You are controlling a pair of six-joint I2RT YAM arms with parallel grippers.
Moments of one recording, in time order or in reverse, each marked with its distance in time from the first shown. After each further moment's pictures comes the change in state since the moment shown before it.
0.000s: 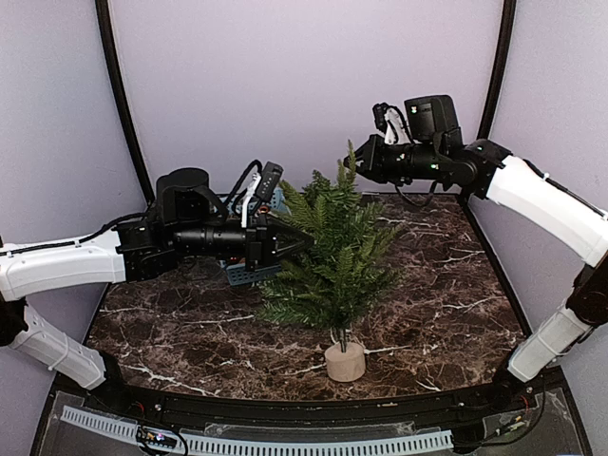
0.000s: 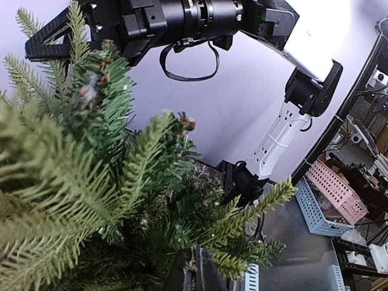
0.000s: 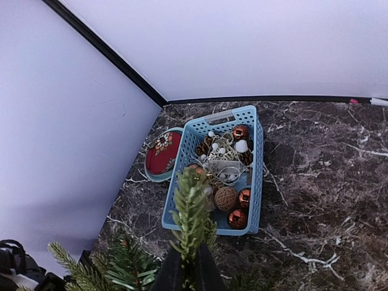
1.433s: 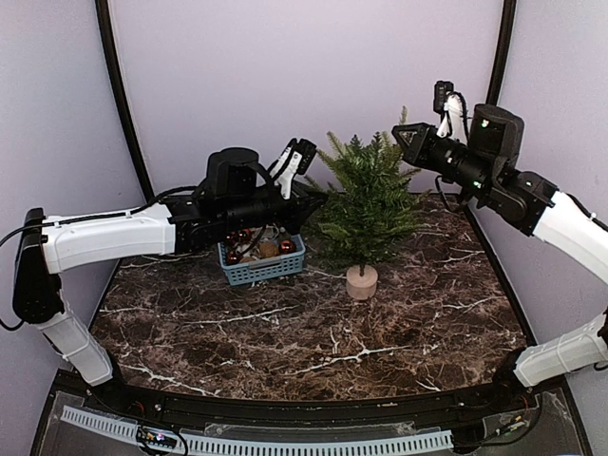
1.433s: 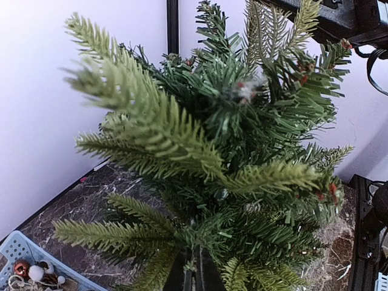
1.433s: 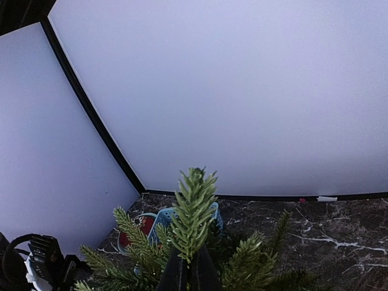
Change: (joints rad) left arm 0.034 0.297 0.289 -0.035 -0.458 0.312; right arm -0.028 -0.306 -0.308 0.372 0.243 -0.196
